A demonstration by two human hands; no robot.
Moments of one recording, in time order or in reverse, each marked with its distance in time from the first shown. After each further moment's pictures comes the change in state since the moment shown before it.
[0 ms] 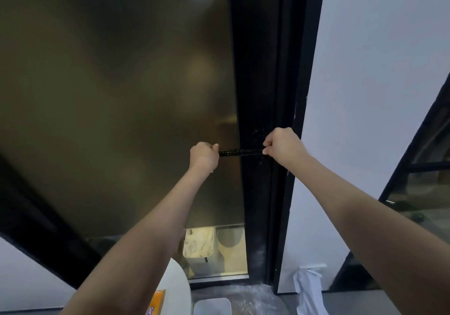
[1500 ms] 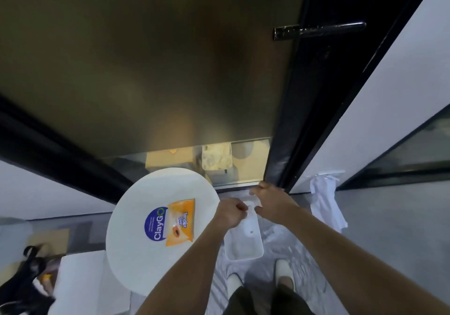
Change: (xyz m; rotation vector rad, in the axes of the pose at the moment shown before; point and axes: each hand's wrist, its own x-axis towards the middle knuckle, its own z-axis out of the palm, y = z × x) left_hand -0.115 -0.300 0.093 0.205 -0.701 -0.175; right_hand -0.166 -0.007 0.276 -0.257 -0.737 -0.063
